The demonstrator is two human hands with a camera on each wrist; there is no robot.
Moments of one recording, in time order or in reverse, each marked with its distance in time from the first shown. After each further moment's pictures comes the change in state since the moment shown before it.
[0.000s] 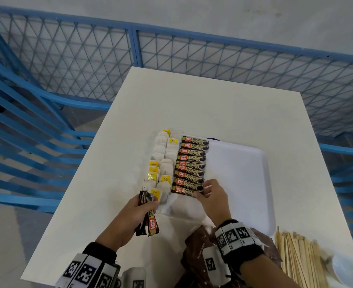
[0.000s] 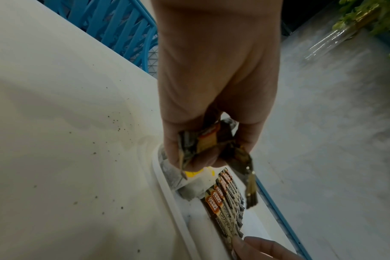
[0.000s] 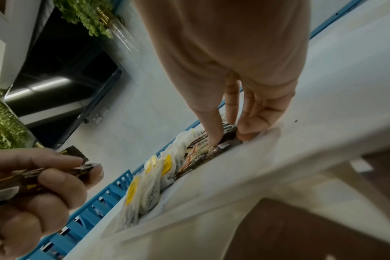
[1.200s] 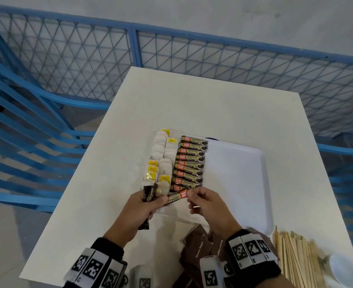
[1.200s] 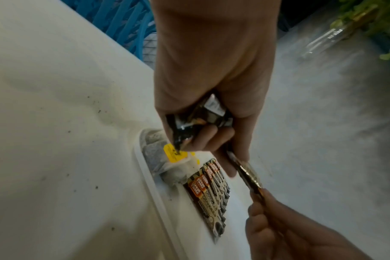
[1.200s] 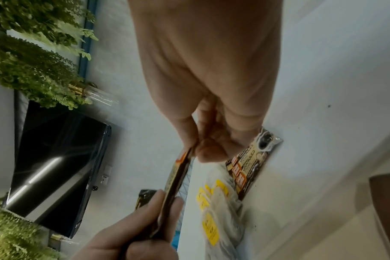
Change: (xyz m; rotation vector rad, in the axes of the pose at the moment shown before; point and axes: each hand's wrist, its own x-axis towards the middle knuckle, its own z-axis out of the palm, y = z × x) left_hand 0.005 0.002 0.006 0.061 0.006 0.120; right_hand -0.039 -0.045 -0.022 0.588 -0.401 0.154
